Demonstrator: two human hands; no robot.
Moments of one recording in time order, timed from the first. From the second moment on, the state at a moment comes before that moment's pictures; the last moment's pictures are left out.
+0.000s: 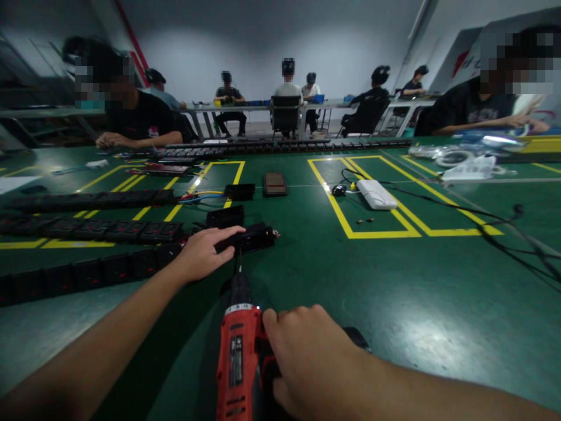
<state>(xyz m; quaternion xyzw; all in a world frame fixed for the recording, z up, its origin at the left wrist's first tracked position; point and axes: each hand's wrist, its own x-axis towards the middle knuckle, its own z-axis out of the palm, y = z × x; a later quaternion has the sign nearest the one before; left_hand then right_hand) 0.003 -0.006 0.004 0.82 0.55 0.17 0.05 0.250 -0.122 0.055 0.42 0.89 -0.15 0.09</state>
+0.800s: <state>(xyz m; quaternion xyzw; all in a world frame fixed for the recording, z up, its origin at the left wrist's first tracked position) 0.003 -0.007 0.004 0.82 0.55 0.17 0.05 0.253 -0.125 0.050 0.41 0.90 -0.11 0.06</state>
